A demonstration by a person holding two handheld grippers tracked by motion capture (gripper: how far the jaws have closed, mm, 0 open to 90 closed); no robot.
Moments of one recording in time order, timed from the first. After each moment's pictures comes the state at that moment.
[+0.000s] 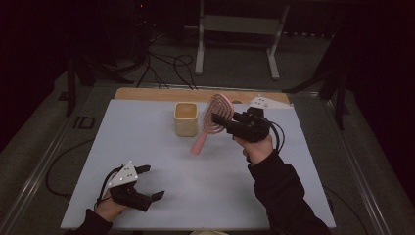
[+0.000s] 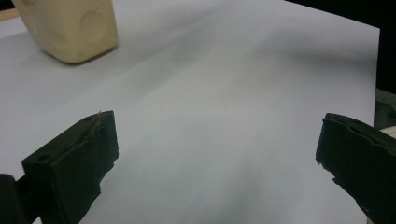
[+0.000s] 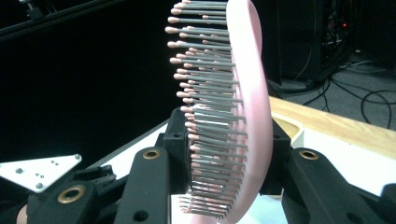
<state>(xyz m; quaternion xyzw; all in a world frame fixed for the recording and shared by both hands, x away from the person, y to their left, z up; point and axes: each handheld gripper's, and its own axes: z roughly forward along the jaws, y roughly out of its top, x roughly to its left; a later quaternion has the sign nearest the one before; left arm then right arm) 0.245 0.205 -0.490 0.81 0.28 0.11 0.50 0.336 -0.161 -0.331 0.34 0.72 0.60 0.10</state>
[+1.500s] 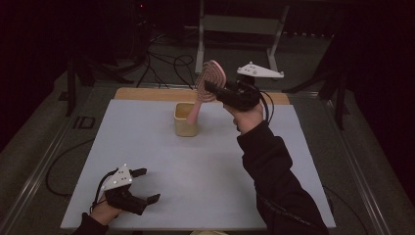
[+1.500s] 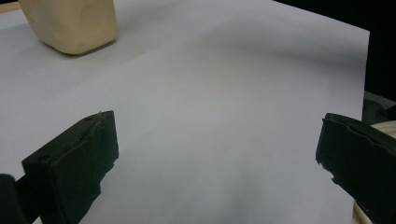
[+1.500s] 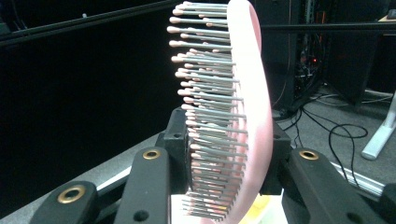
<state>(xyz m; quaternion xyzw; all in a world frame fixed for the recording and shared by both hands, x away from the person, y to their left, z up) 0.239 0.214 -0.494 0.81 0.28 0.10 0.51 0.389 -0.132 -0.288 0.33 0.70 0.61 0.16</state>
